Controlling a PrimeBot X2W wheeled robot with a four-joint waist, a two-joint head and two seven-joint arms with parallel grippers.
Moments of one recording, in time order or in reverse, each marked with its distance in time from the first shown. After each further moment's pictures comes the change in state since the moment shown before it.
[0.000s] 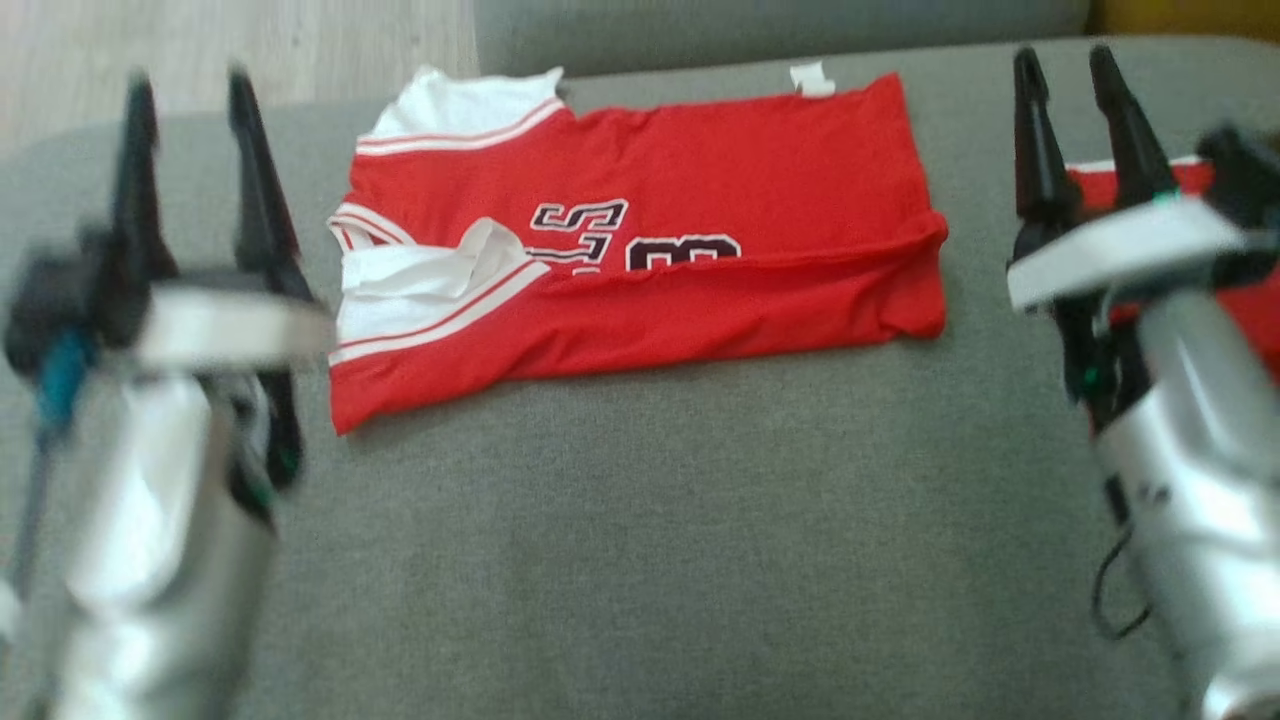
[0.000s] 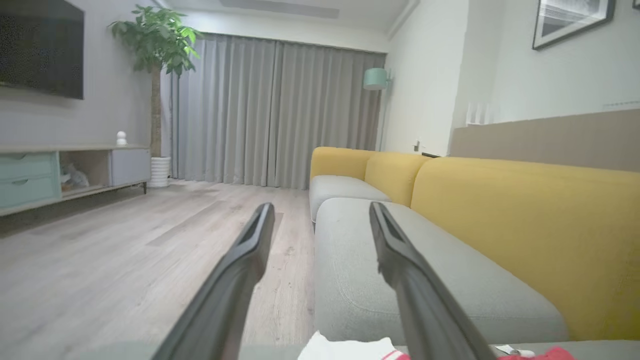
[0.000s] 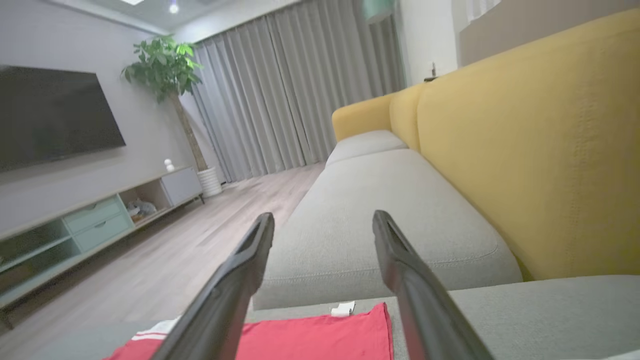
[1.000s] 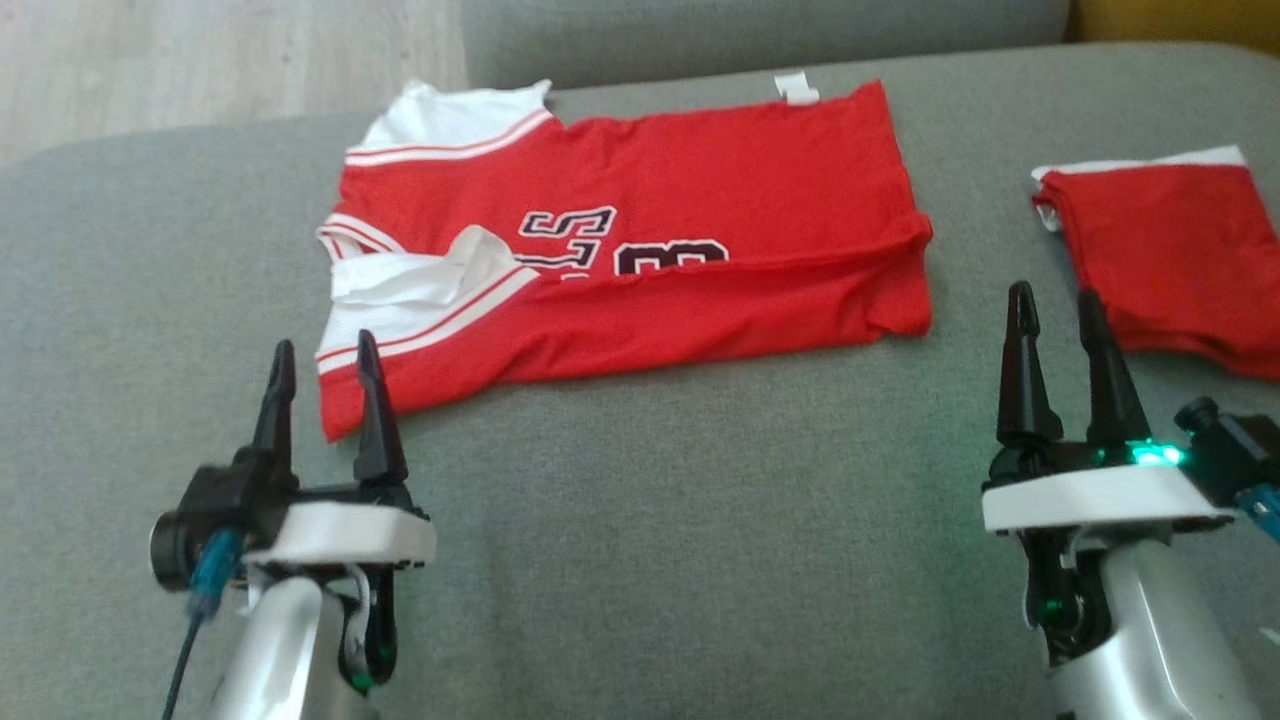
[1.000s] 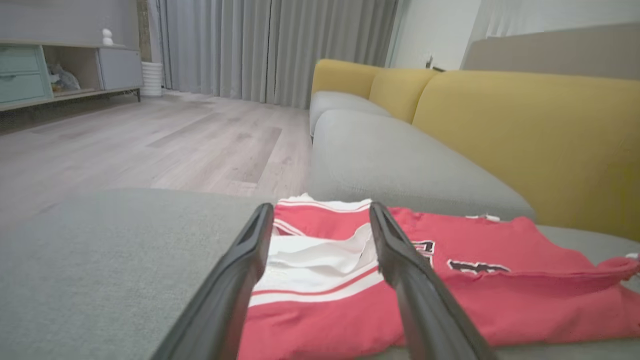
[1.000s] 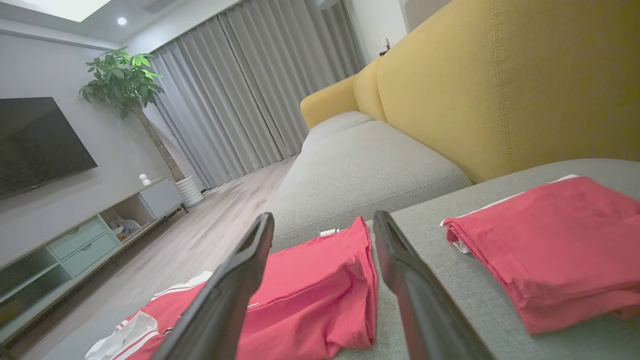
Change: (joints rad) left arm 0.372 -0.239 0.178 -0.029 0.220 -0.102 0.004; right arm 0.532 0.193 -0.245 -0.423 -0.144 0.000 0.000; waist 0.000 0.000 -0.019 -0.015
